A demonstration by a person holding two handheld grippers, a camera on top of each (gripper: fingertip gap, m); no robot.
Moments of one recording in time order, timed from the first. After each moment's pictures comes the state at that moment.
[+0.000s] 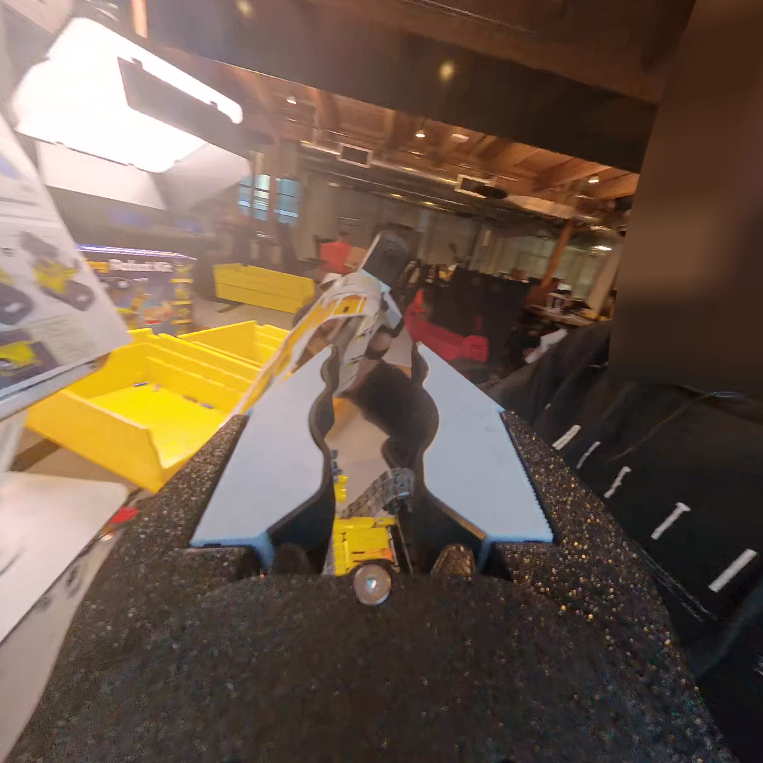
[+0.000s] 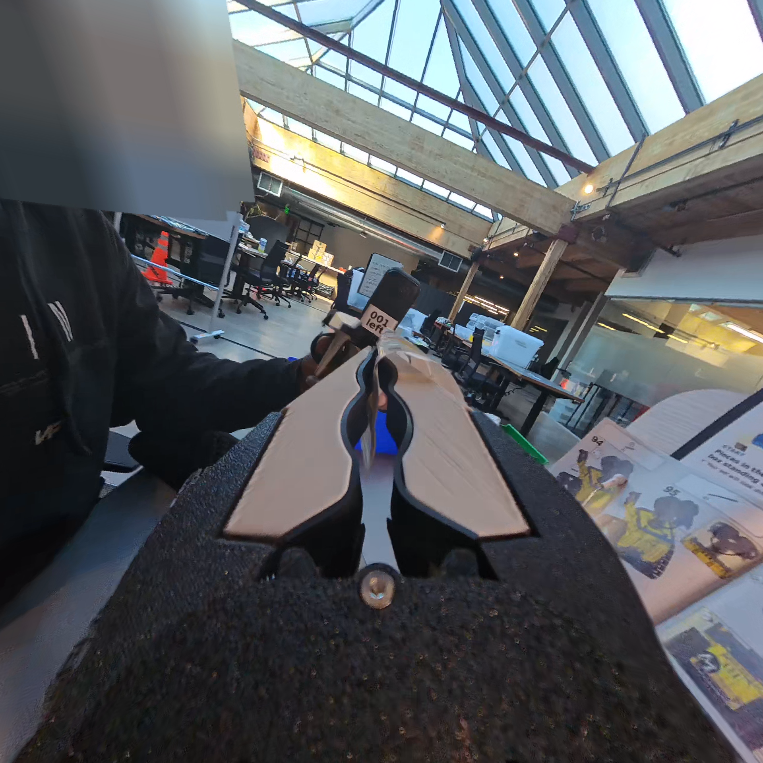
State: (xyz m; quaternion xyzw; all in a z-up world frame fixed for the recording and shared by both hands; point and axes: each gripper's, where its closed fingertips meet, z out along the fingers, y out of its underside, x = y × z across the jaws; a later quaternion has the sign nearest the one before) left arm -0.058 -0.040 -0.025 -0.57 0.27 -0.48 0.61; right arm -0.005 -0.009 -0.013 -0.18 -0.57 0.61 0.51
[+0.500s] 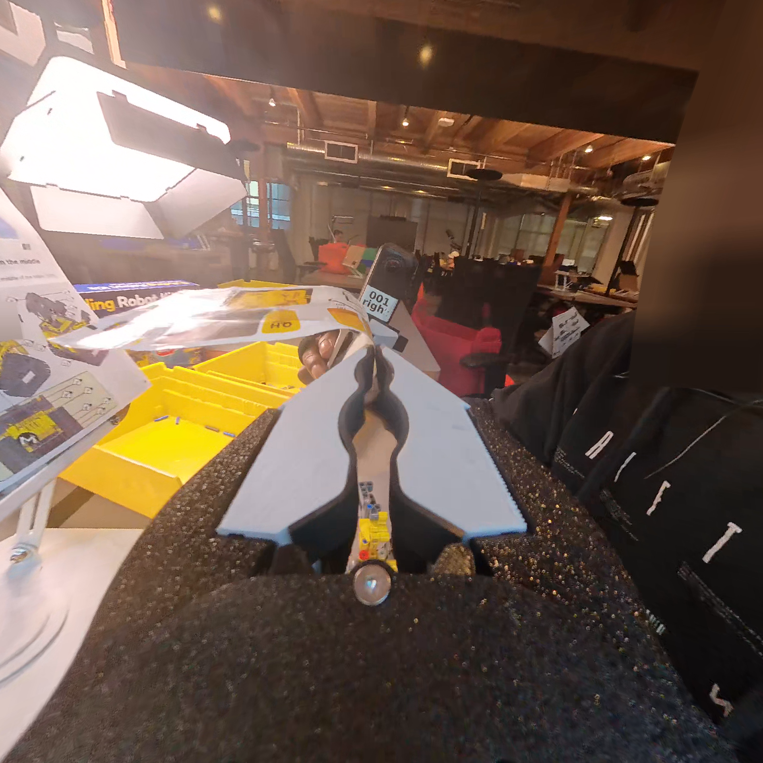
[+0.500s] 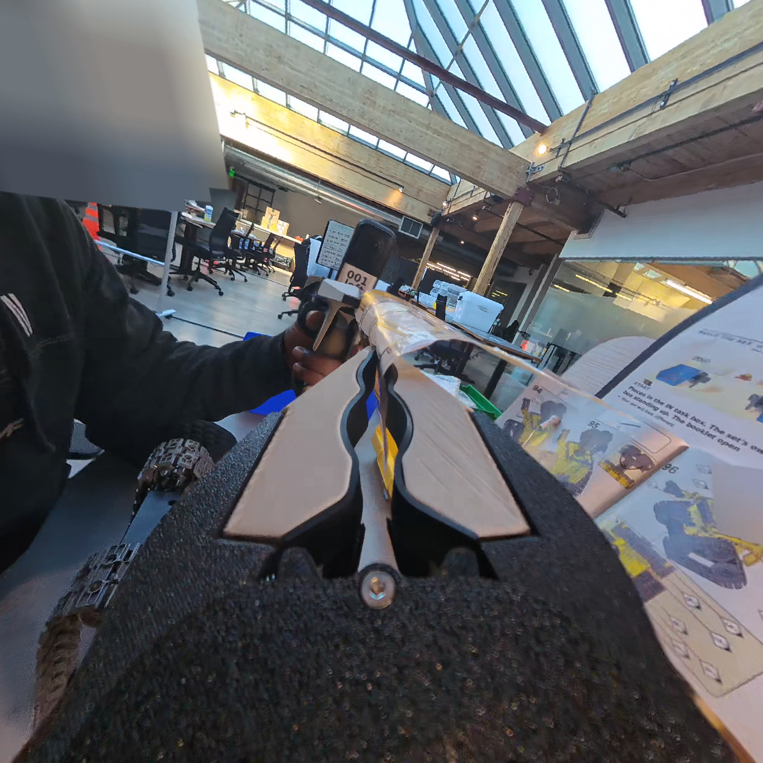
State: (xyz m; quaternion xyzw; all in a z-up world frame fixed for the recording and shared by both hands) left arm -0.047 -0.007 -0.009 -0.56 0.31 -0.44 0.63; right arm 0.003 0.031 -0.018 -0.24 -0.57 0.58 0.54
